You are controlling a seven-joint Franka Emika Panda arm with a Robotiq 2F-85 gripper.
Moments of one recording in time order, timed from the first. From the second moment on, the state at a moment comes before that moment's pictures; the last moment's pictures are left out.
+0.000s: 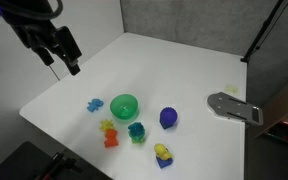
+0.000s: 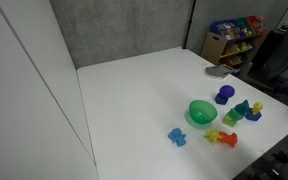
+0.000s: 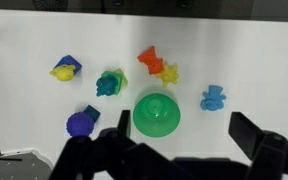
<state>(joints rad) 0.02 -0.60 -0.01 -2.52 -0.02 1.90 0.03</state>
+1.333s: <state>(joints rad) 0.02 -0.59 -0.01 -2.51 -0.02 1.90 0.03</state>
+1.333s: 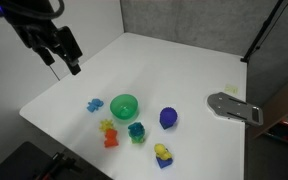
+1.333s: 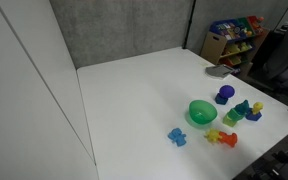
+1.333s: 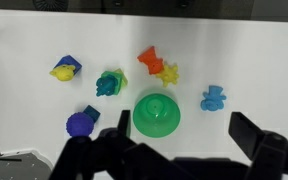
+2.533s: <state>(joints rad) -0.02 -0.17 -0.03 -2.41 0.02 2.18 0.06</state>
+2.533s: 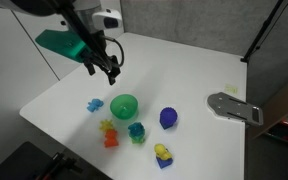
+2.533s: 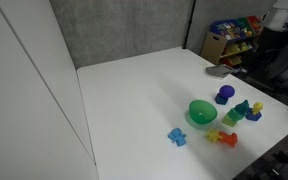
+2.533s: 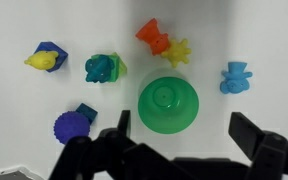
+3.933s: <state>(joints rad) -0.15 0.21 -0.16 -2.44 0.05 2.50 0.15</state>
